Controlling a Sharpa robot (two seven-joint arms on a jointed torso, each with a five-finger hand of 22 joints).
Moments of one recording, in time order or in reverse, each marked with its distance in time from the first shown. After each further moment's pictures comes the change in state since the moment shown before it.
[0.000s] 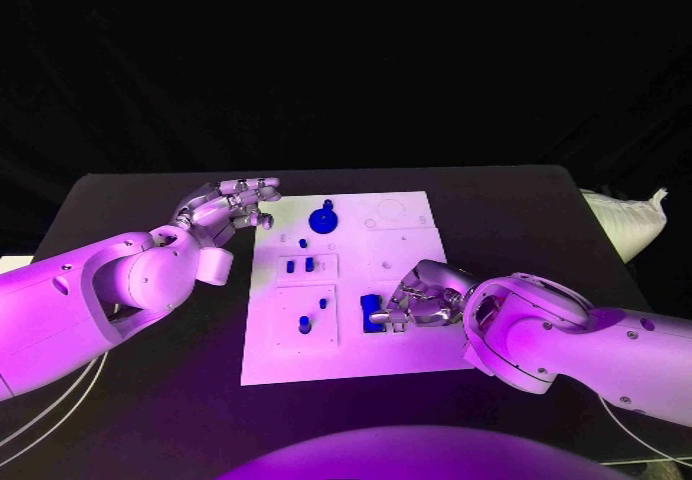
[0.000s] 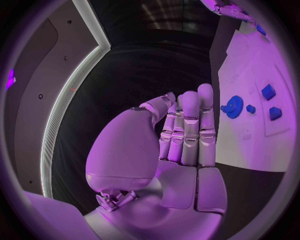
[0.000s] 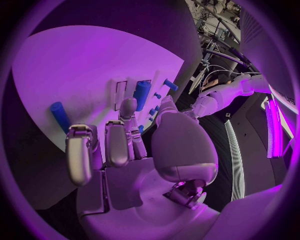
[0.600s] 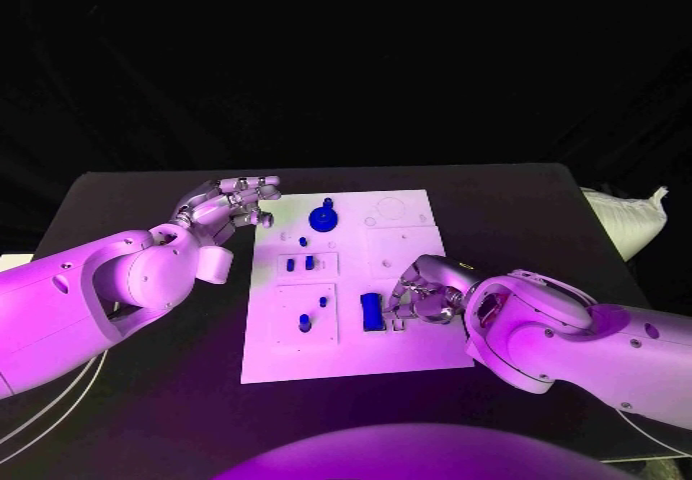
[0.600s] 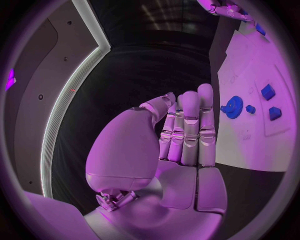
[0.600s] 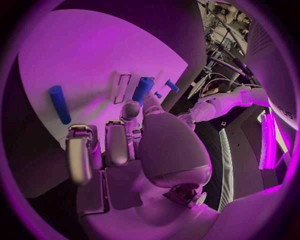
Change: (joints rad) left arm 0.000 0.000 0.000 -0.001 -0.007 0.004 -0.001; left_hand 0.000 0.000 0.000 0.000 0.000 0.000 0.000 0.000 0.000 0.000 0.000 0.000 0.001 -0.001 0.001 0.000 0.000 0.000 0.000 0.000 0.000 0.000; right arm -0.003 -0.021 -0.001 0.013 -0.115 -0.003 0.003; right_hand 0.149 0.075 0.016 -0.053 0.109 0.015 -0.007 0.002 0.015 0.042 -0.013 0.062 0.065 0.000 0.000 0.000 0.008 0.000 0.000 0.000 0.009 0.000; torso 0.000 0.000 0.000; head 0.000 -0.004
